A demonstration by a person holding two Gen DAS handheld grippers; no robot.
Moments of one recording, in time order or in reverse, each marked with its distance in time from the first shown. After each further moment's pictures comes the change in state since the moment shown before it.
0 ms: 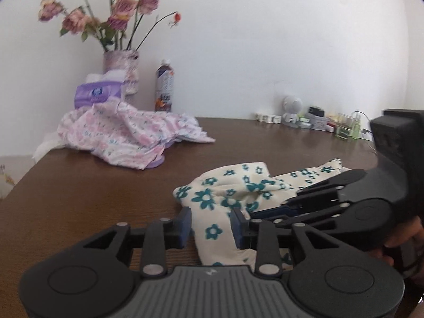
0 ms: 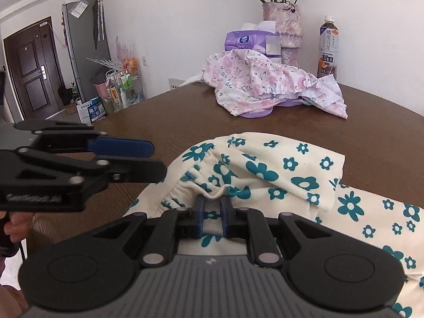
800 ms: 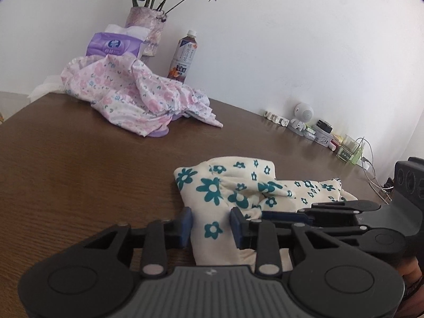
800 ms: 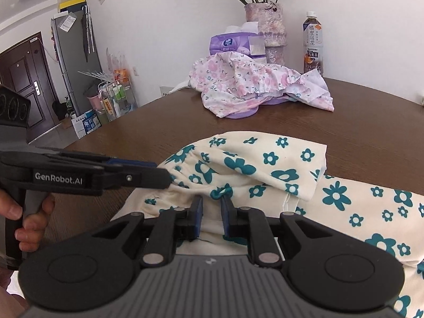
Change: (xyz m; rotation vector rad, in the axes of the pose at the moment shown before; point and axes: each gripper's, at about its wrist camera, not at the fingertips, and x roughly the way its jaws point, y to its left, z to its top) left arm 0.020 0.025 0.001 -0.216 0.051 -0.060; right arm -0.007 -0.017 -0.004 0.072 -0.026 -0.012
